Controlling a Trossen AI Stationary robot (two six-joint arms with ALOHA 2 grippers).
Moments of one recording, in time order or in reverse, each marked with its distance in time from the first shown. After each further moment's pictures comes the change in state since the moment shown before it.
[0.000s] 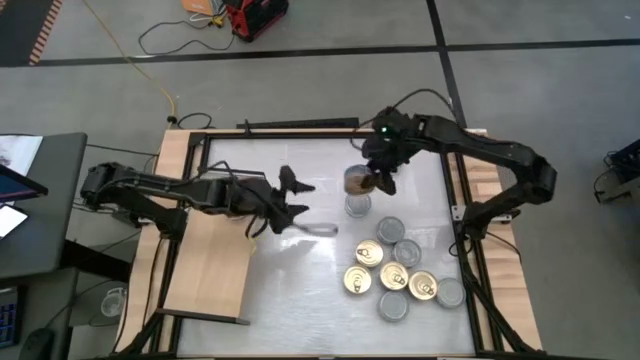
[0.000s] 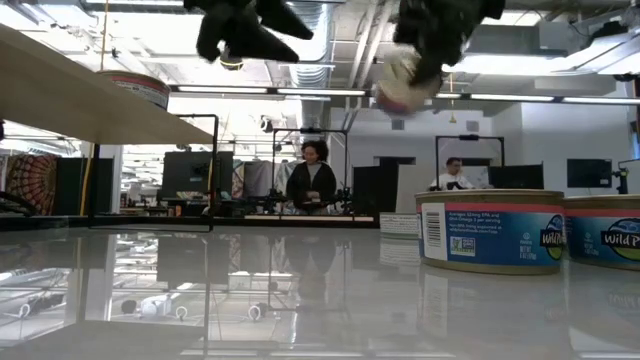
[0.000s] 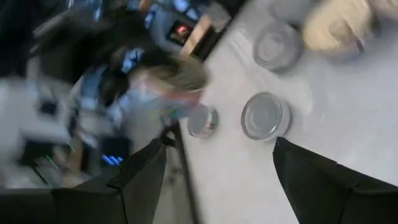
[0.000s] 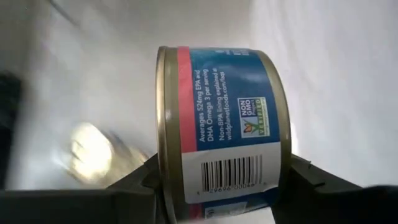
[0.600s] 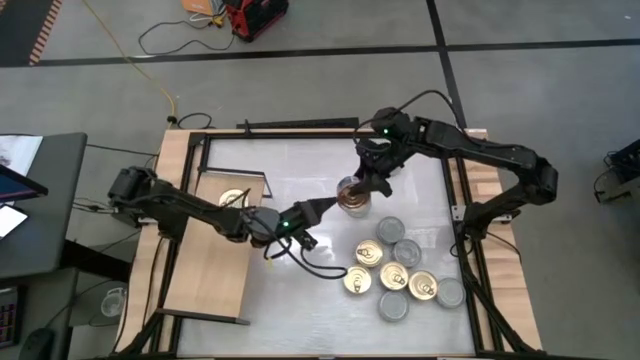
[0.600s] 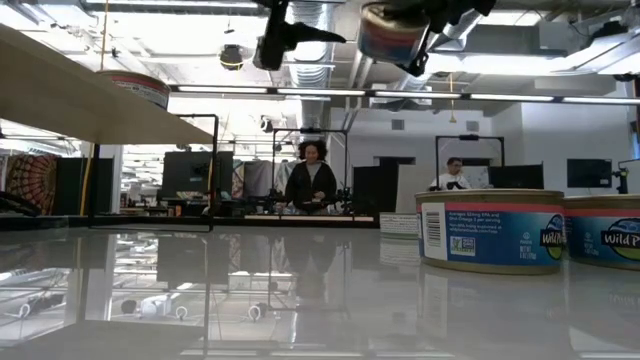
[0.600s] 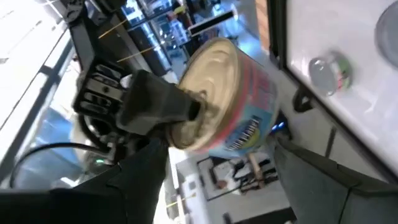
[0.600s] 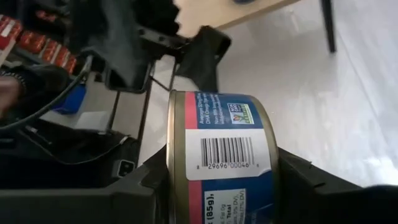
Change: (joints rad) left arm -0.161 0.277 0.000 0.681 -0.419 0.937; right arm 0.067 -0.018 0.000 0.206 -0.217 0.294
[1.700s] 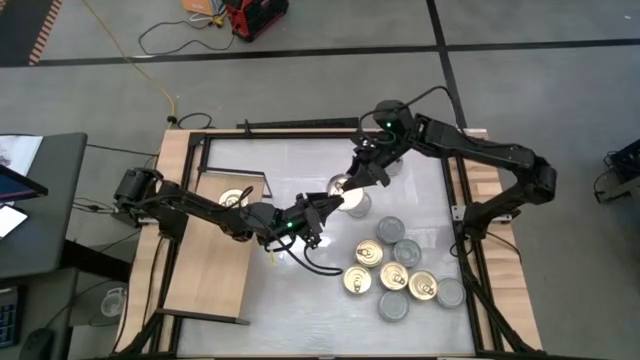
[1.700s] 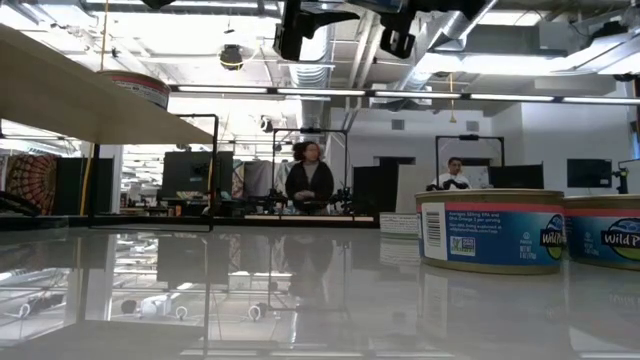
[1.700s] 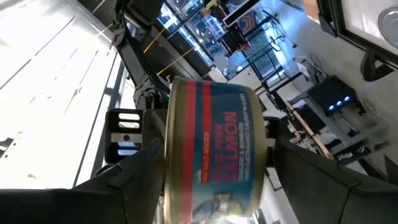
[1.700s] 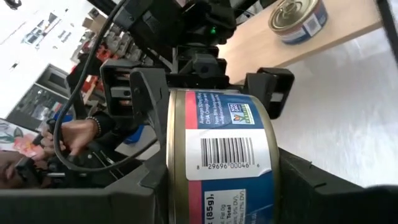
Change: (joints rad) left arm 0.031 0.046 0.000 0.249 0.100 0.367; right arm -0.002 0.017 0.000 0.264 -0.185 0.301
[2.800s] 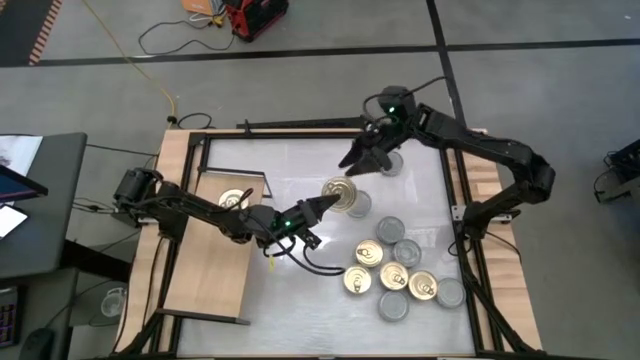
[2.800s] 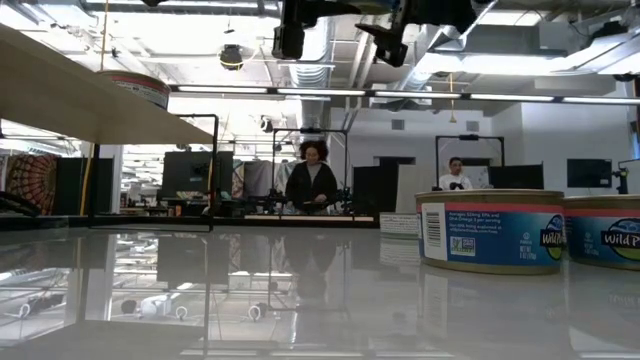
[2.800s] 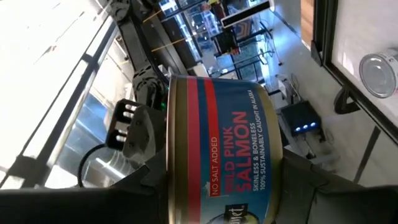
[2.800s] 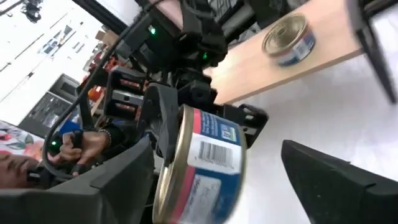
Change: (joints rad) left arm -0.019 -0.003 0.000 -0.014 -0.060 -0.283; right arm -0.131 0.015 0.000 0.064 -0.105 -0.038
